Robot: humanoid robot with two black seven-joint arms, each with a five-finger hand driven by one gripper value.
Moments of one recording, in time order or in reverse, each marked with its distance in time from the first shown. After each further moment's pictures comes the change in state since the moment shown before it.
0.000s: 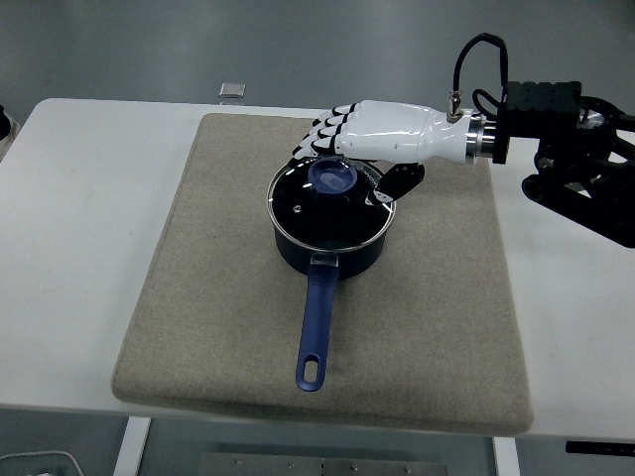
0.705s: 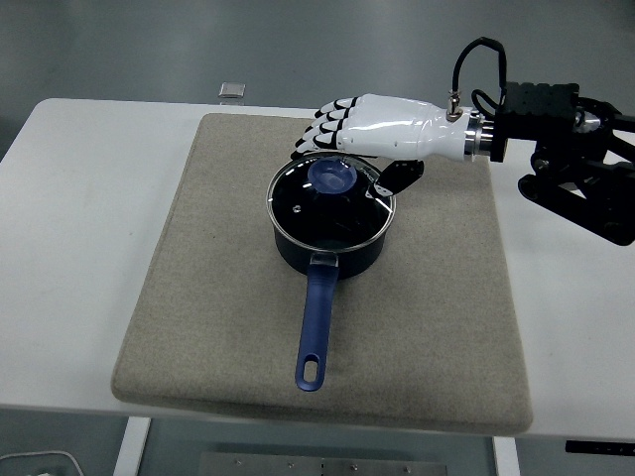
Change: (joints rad) left arm 0.000 0.000 0.000 0.000 0.000 0.000 0.000; right arm -0.001 0.026 -0.012 -0.061 -0.034 -0.067 0.000
